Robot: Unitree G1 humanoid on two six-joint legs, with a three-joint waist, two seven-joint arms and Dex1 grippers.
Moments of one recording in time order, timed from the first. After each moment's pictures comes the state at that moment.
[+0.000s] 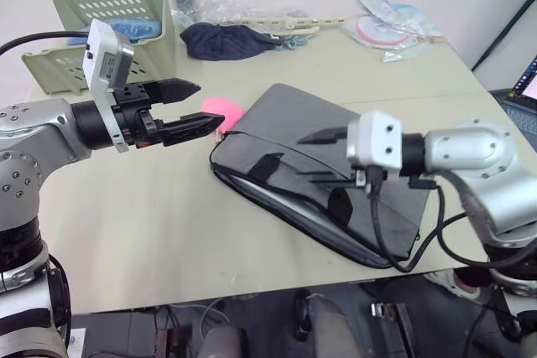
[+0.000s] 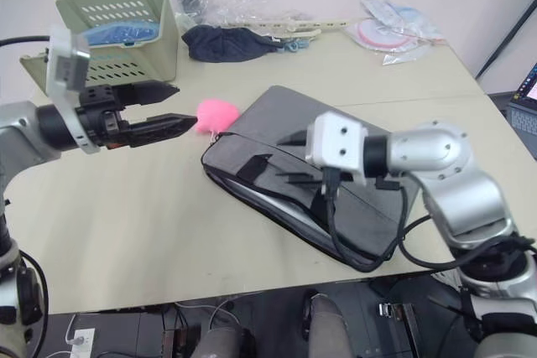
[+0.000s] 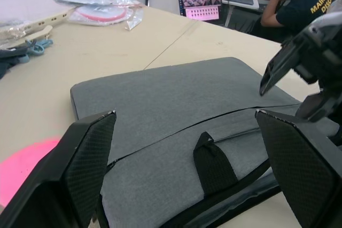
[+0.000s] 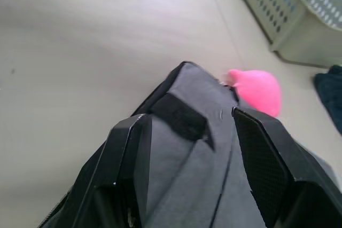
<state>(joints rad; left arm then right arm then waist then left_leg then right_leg) -0.68 0.86 0.29 -0.29 -0.85 1.03 -0.72 -0.69 -0.80 0.10 -0.48 0.37 0.55 1.07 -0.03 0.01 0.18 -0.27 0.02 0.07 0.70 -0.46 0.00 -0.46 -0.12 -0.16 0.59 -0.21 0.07</state>
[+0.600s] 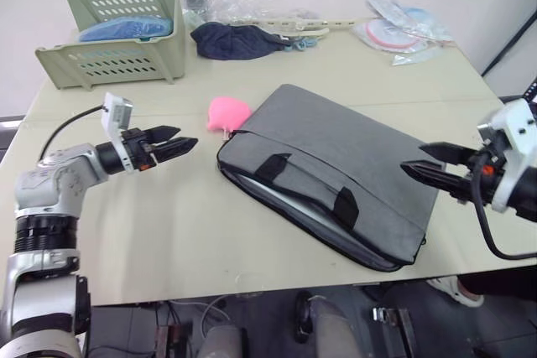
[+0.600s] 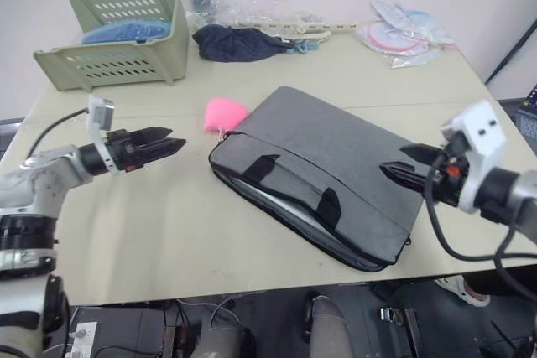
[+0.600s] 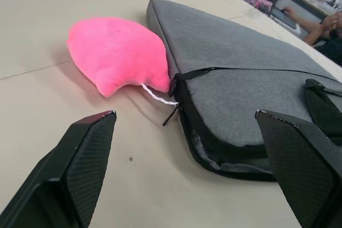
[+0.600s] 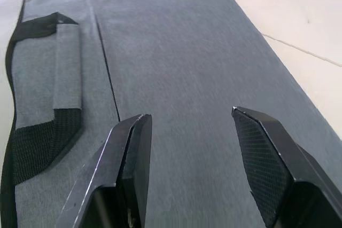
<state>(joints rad) -0.69 0.72 0.16 0.42 -0.57 0.65 -0.96 -0.19 -0.85 -0.65 -0.65 0.67 1.27 0.77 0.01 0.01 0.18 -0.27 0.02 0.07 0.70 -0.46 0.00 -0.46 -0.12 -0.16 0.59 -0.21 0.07</state>
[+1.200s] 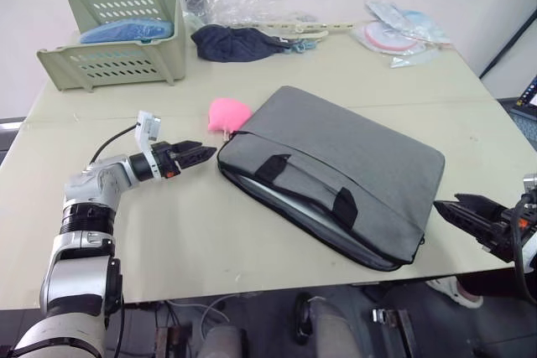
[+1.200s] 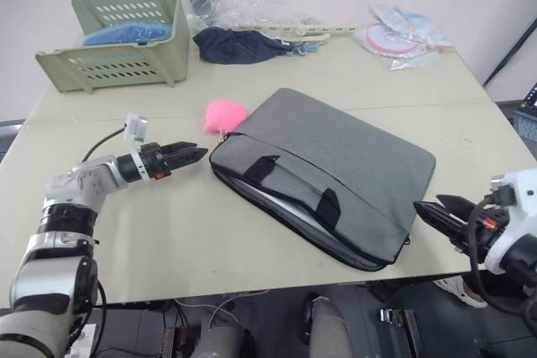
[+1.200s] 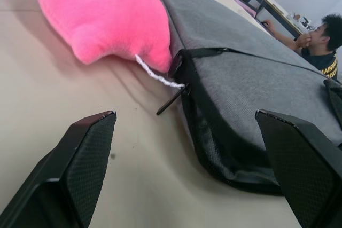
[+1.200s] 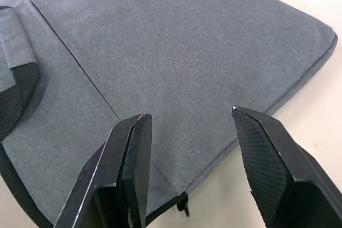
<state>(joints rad) -0.78 0.59 0.14 0.75 -0.45 0.56 -1.03 0.06 -0.62 -0.95 -0.73 0.83 1.38 0.61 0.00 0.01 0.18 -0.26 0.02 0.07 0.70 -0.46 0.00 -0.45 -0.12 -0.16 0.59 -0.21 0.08</state>
